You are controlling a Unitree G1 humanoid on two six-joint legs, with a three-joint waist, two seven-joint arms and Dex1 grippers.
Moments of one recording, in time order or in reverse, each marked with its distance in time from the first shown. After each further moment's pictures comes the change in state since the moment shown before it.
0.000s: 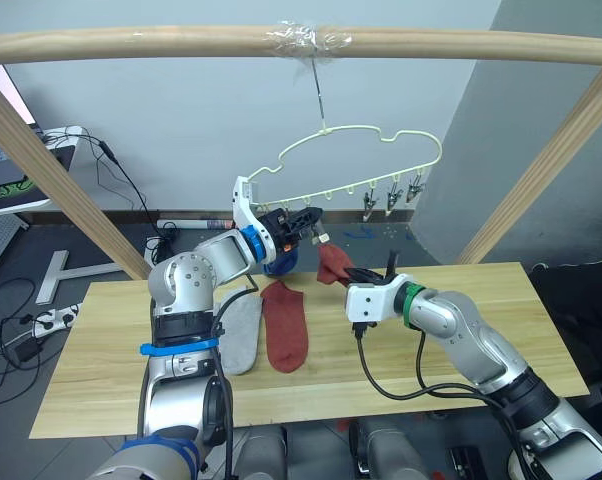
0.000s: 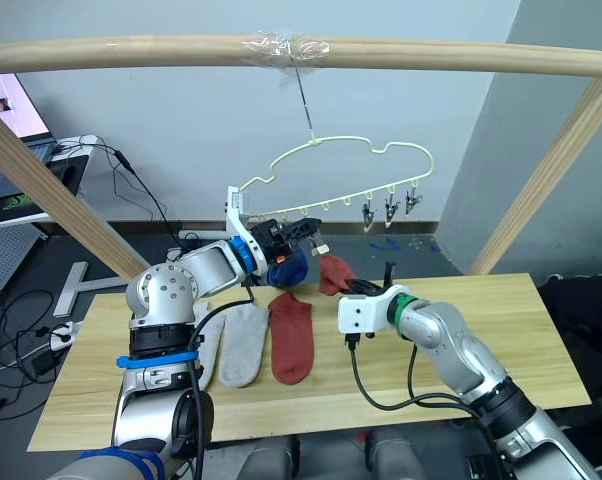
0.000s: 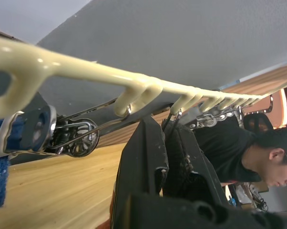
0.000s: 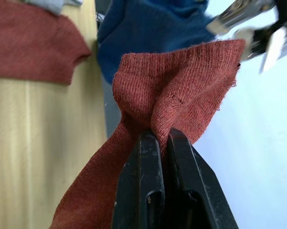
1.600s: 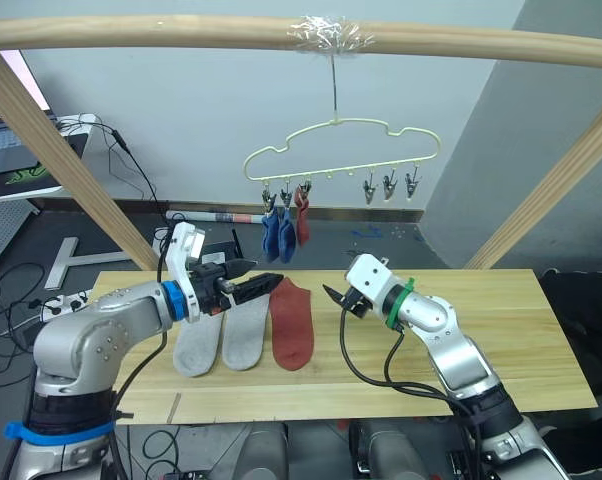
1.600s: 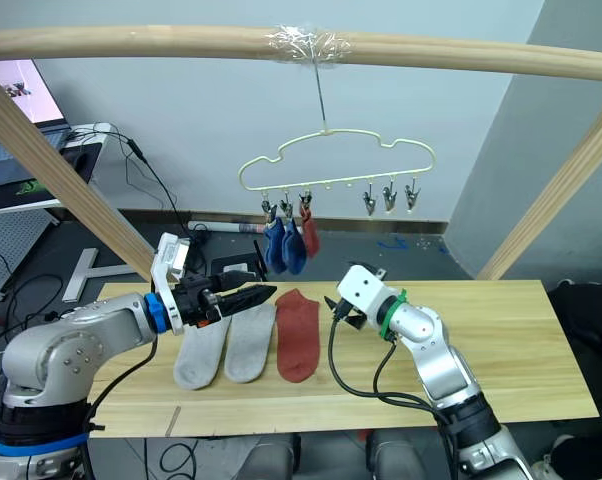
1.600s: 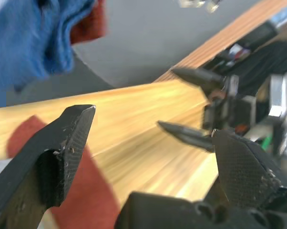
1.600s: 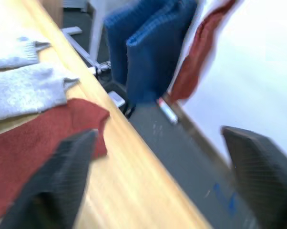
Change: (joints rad) left arm 0.459 0.471 -0.138 -0.422 0.043 -0.249 -0.372; right arm 0.148 0.348 -0.262 -0.126 0.394 0.438 -0.030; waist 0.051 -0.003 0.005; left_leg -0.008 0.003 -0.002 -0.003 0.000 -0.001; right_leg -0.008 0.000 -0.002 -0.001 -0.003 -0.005
